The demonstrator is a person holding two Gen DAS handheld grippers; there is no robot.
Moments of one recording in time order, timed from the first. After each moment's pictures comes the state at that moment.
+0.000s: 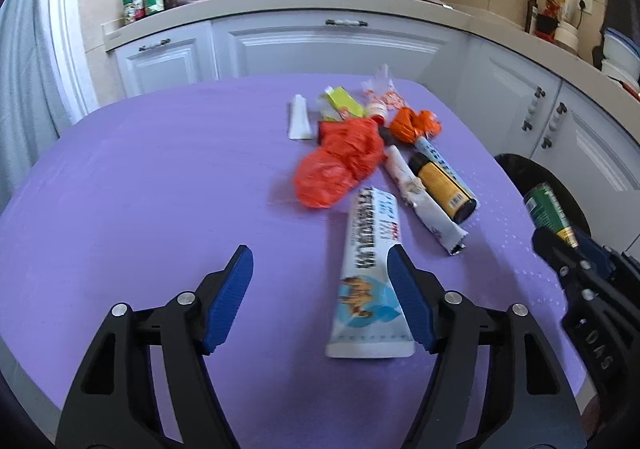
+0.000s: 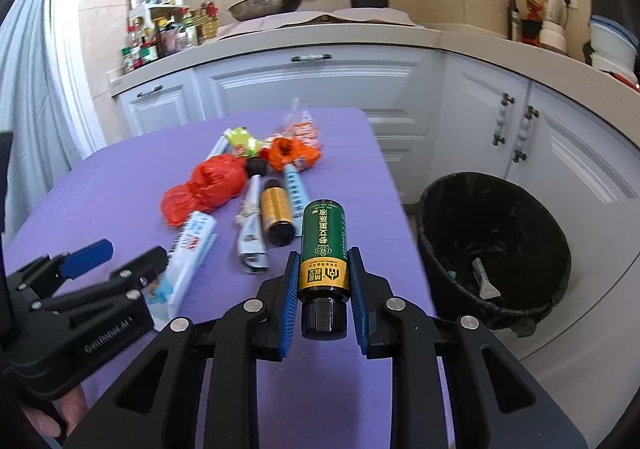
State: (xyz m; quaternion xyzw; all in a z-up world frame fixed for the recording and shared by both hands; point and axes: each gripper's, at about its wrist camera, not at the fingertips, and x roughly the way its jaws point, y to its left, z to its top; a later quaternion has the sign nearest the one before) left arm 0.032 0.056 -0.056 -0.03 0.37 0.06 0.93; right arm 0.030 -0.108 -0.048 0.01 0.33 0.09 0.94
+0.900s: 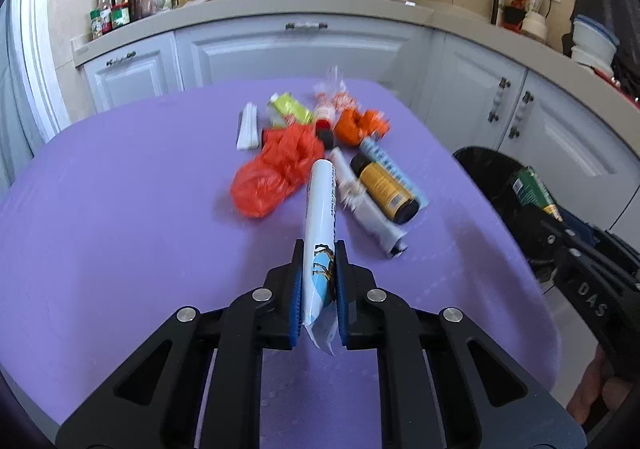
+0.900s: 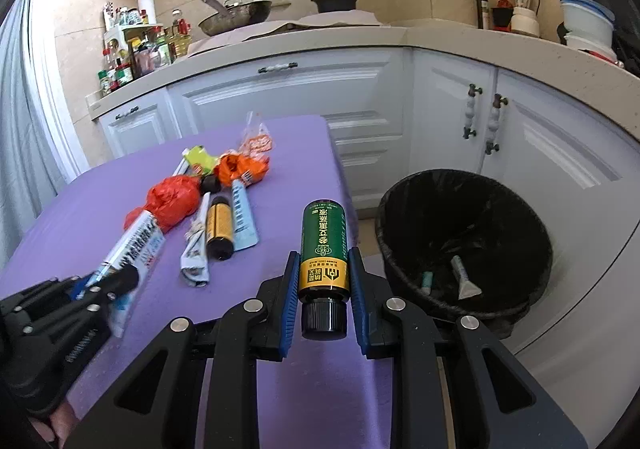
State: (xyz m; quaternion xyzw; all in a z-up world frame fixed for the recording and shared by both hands) left arm 0.031 0.024 -0.043 -0.02 0.36 0.00 0.93; right arm 0.037 -0.147 -0.046 0.04 0.32 0.06 0.95
